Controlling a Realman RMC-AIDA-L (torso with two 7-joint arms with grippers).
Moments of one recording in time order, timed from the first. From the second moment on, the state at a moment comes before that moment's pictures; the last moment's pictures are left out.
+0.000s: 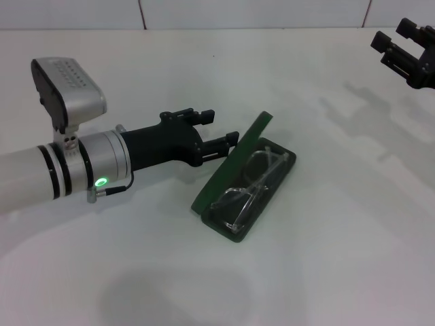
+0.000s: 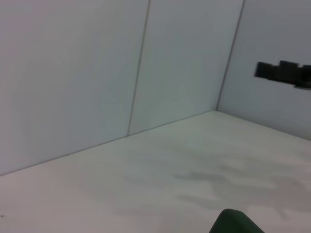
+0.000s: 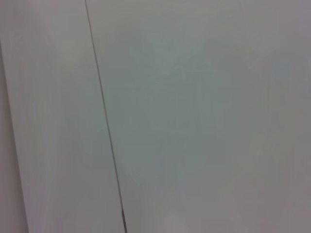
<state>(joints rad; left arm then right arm) -0.54 -2.09 1.32 0.44 1.32 1.06 -1.17 0.53 2.02 -0.73 -0.32 -1.29 -1.34 0.94</state>
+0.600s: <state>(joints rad) -0.53 -2.09 1.38 0.44 1.23 1.09 -1.18 0.53 2.02 -0.73 -0.31 -1.29 -1.32 0.93</state>
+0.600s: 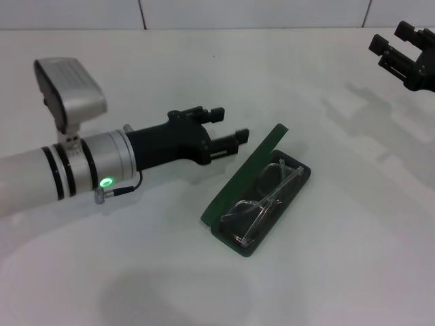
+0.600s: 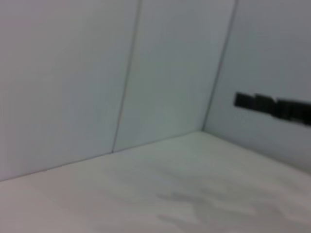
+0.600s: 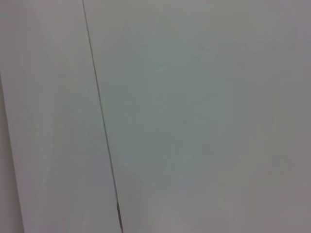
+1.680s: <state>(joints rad) -0.38 -2.04 0.92 0.50 1.23 1.36 -1.21 0.76 2.00 -1.29 -0.48 -1.90 -1.62 1.47</state>
